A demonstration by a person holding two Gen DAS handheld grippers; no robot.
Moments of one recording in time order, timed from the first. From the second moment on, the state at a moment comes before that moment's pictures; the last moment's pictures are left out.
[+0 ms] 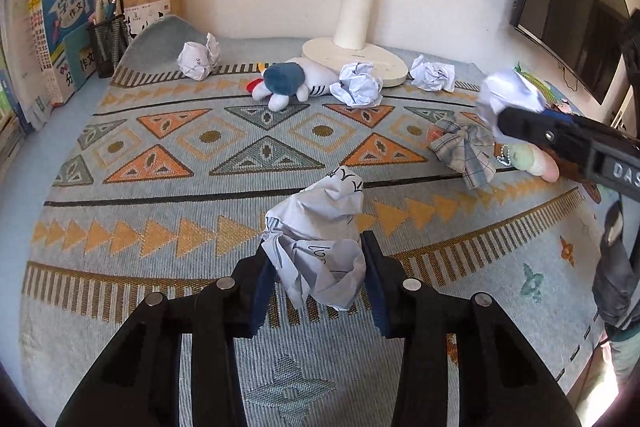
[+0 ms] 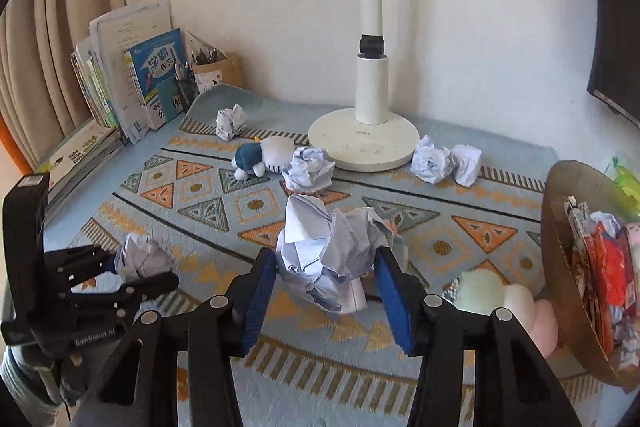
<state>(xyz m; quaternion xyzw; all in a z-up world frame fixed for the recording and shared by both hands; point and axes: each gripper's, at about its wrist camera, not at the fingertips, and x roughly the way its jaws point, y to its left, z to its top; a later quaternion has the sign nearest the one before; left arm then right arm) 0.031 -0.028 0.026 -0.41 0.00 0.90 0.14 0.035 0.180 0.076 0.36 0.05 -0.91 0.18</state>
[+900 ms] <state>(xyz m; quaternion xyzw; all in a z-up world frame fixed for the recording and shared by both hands) -0.035 0.278 0.098 -0.39 0.03 0.85 0.34 -0.060 0.441 0.140 0.36 -0.16 -0.92 -0.02</state>
